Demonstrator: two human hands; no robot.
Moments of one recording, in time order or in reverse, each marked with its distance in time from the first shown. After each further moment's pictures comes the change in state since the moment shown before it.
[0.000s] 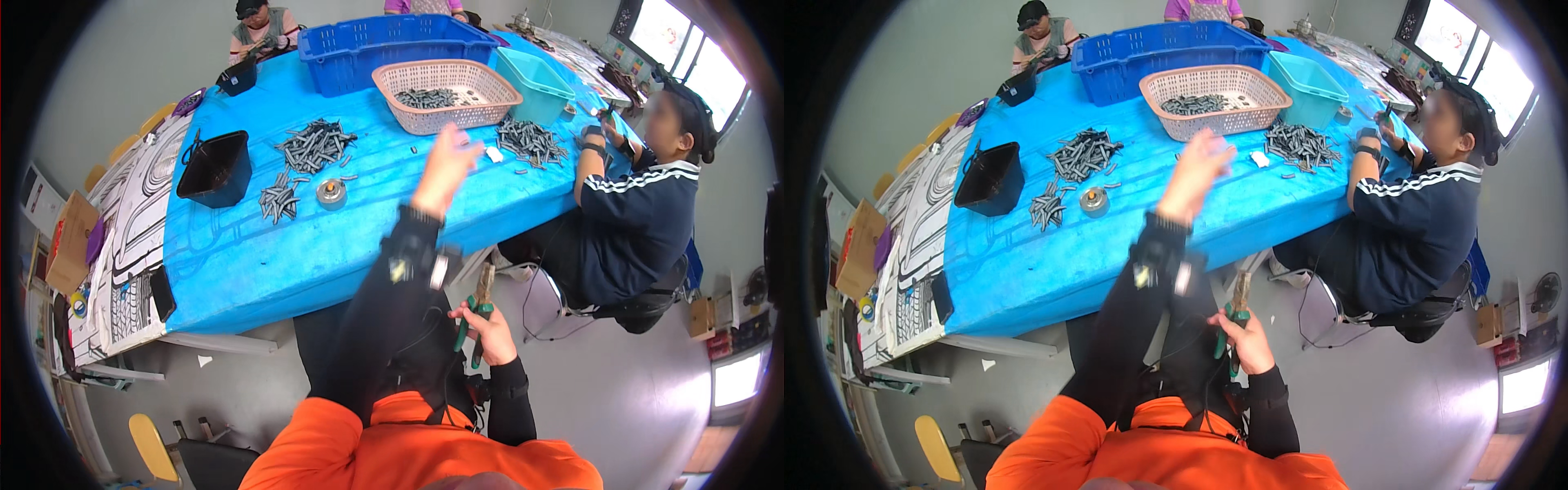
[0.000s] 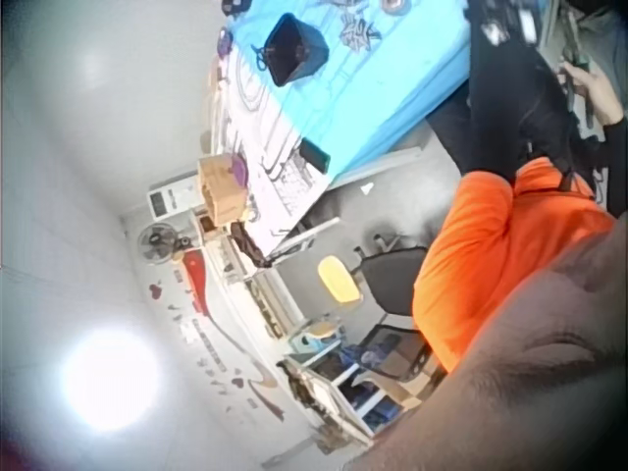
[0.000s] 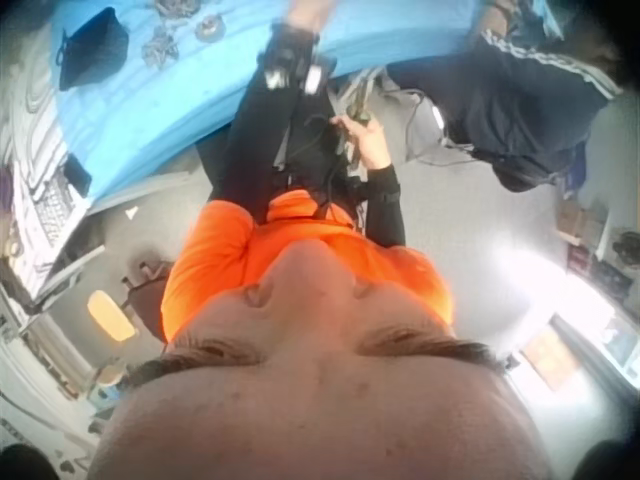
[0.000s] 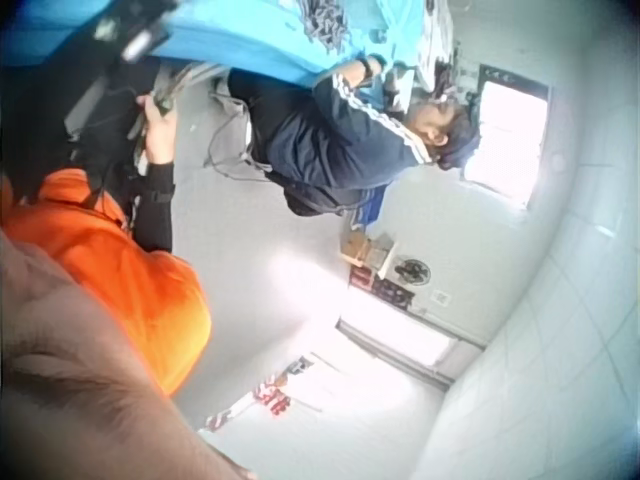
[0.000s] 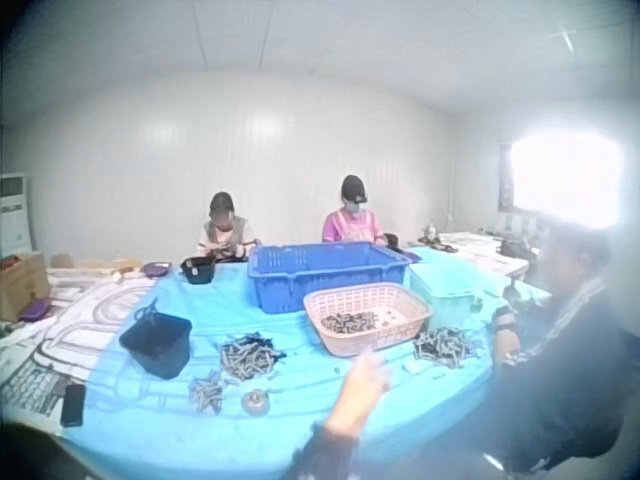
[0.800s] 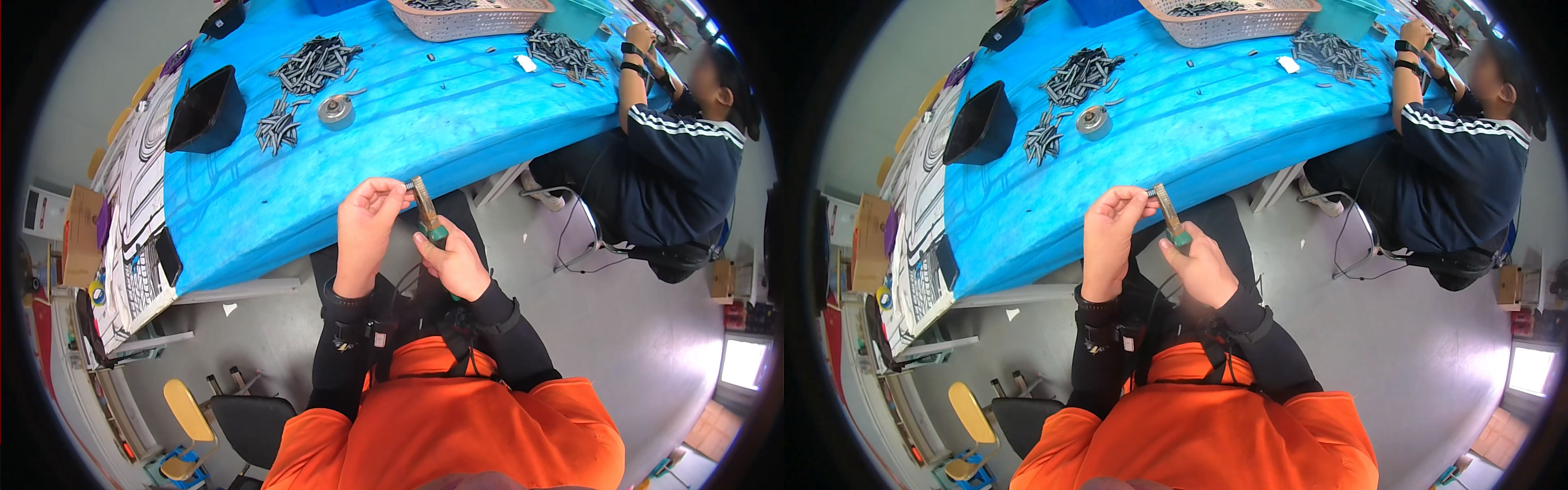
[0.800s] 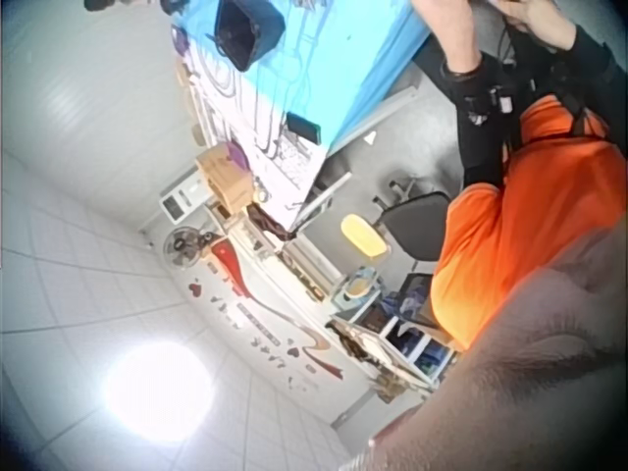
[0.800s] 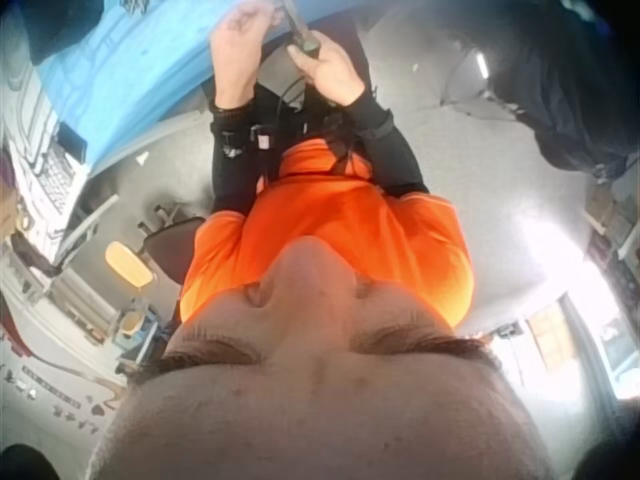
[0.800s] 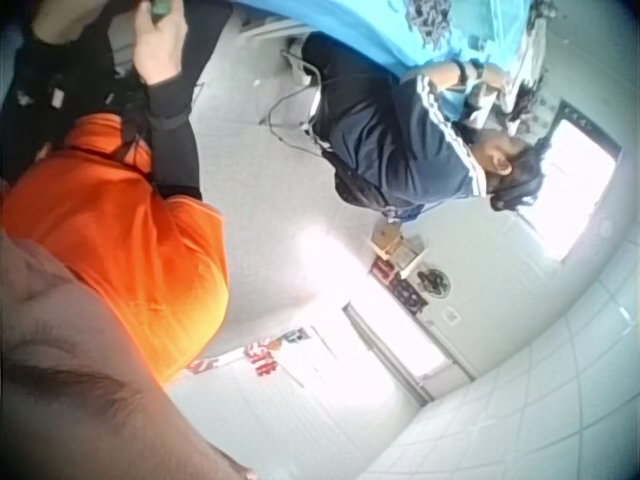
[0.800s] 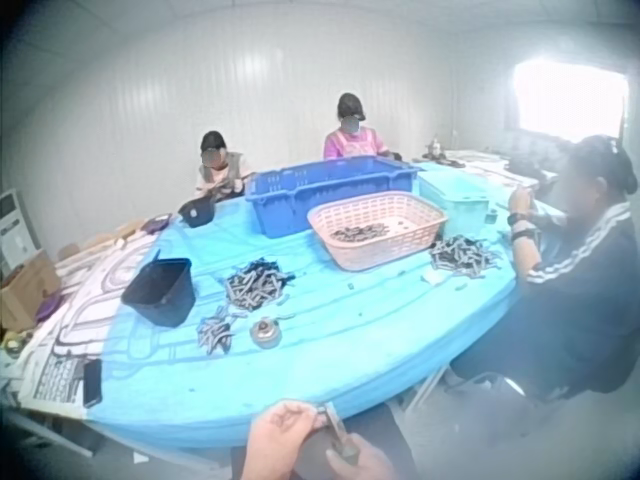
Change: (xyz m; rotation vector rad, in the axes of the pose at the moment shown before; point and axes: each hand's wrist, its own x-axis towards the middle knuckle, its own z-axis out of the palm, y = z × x) left_hand -0.184 0.022 -0.108 0.068 0.208 -0.152; right_hand 0.027 -0.003 0.094 -0.322 -0.242 -0.118
